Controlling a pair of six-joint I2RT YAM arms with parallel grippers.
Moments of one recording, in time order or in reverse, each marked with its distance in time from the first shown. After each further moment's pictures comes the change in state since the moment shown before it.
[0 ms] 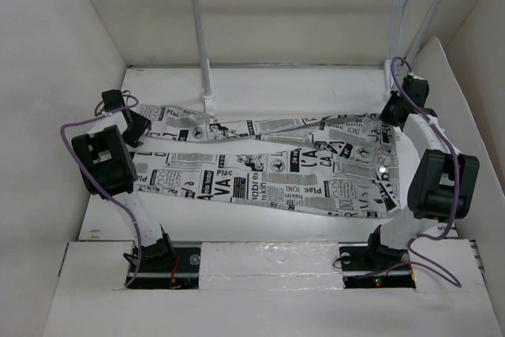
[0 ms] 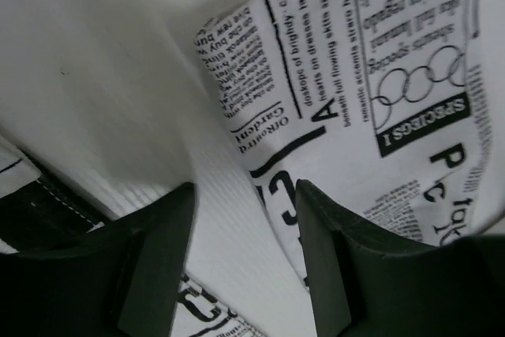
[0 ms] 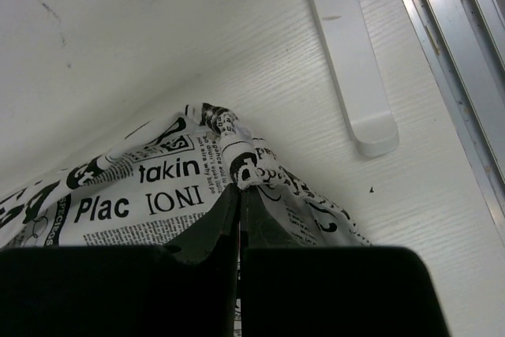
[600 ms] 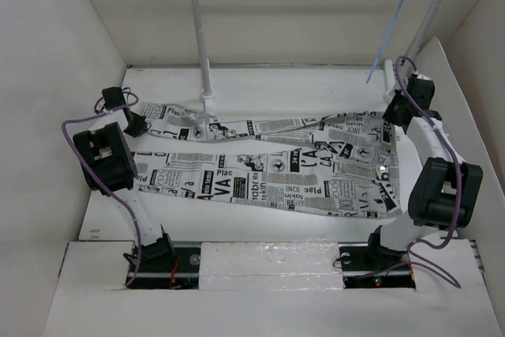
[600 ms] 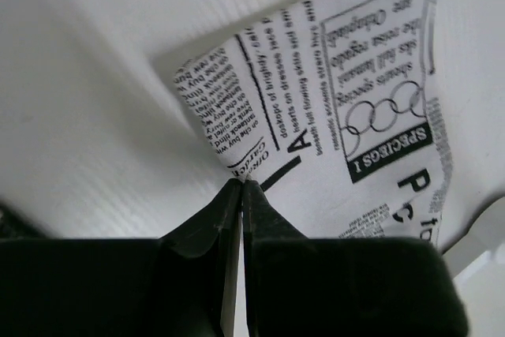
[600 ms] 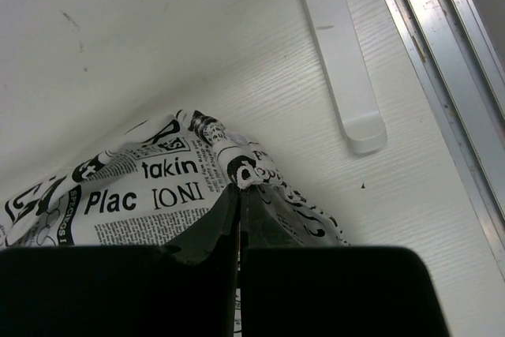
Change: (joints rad) left arm 0.000 0.090 0.055 0.068 0.010 -0.039; right arm -0.018 -0.072 -0.027 0.002 -0.018 -0.013
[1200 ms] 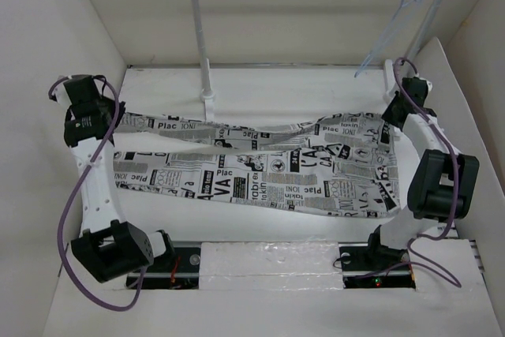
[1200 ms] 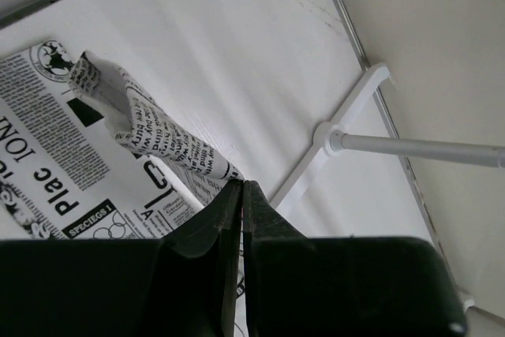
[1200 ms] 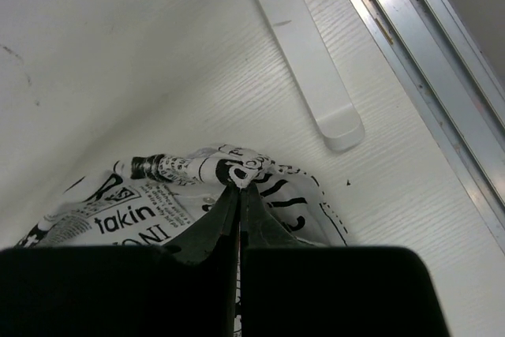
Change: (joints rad) left arm 0.000 -0.750 -0.053 -0.311 -0.066 -0.014; right arm 0.018 0.066 0.022 -0.006 0.150 0.089
